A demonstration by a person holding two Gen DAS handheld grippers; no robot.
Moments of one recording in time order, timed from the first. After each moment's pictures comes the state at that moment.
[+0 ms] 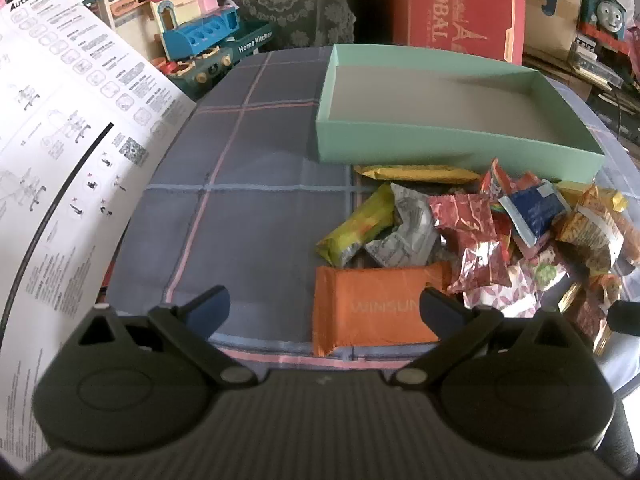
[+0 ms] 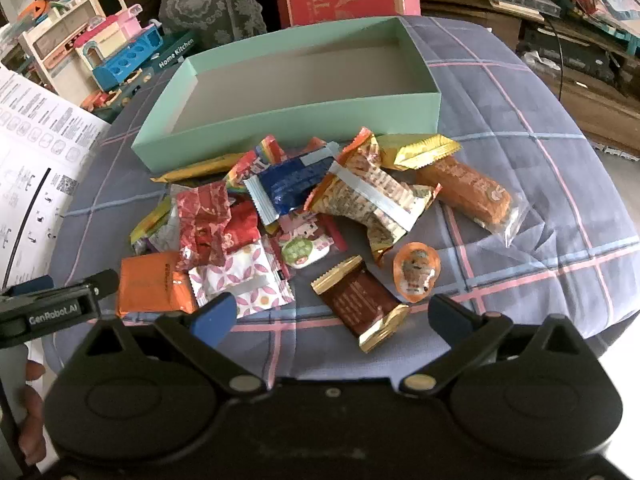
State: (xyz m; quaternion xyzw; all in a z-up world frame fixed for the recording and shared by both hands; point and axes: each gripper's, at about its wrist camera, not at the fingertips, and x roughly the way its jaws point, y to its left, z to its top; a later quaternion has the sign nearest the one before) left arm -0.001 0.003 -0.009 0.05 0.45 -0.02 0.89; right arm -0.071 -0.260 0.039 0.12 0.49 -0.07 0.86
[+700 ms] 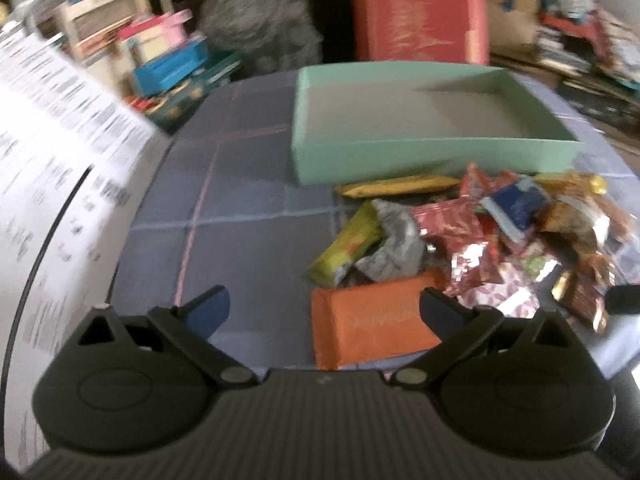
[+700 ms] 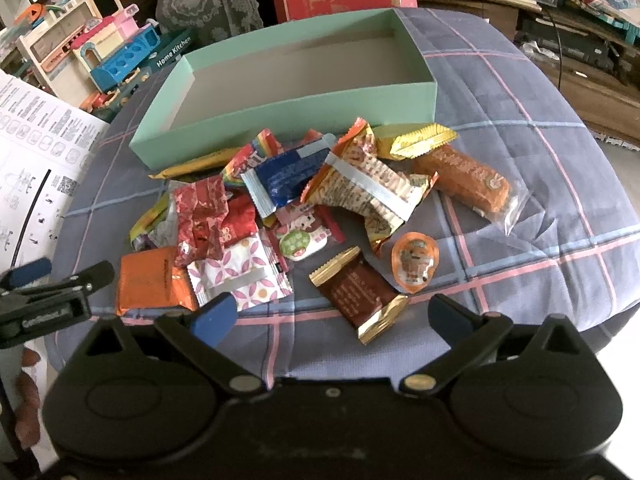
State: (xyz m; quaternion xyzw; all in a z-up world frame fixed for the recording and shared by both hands) left arm -0.003 0.010 -0.003 0.10 0.41 -0.10 0.90; right arm -0.073 -0.262 0.034 0.14 0.50 -0.07 0.85
